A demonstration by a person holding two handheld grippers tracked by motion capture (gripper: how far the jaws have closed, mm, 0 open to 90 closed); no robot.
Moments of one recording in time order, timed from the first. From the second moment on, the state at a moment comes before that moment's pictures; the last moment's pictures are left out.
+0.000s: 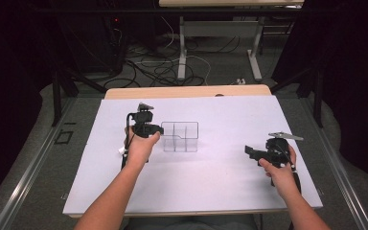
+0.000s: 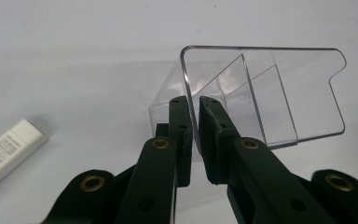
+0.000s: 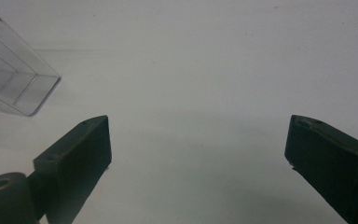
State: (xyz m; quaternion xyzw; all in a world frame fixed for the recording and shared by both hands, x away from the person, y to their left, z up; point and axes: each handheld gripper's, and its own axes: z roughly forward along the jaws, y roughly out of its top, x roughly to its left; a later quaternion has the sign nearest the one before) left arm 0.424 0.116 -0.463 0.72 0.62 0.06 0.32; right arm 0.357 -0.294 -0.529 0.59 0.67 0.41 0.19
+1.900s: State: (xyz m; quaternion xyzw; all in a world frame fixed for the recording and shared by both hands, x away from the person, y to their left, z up) left arm 0.411 0.189 -0.455 0.74 0.48 0.14 0.45; right arm 0.357 -0.297 -0.532 0.59 0.67 0.40 0.19
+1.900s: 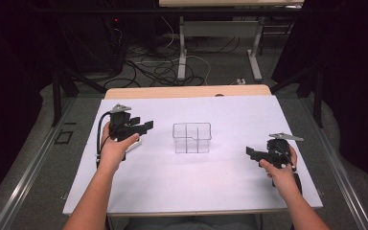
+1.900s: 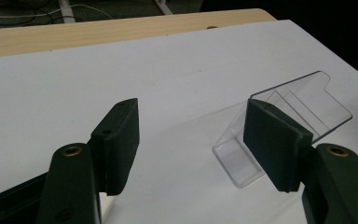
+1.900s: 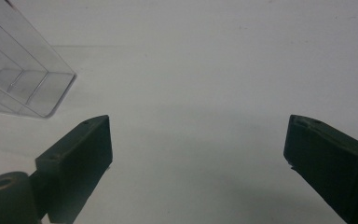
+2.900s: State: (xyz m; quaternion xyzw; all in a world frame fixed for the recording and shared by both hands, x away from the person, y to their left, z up) left arm 0.427 0.226 -0.488 0.81 0.47 0.20 0.31; right arm 0.357 -0.297 -0.534 0.59 0.68 0.40 0.19
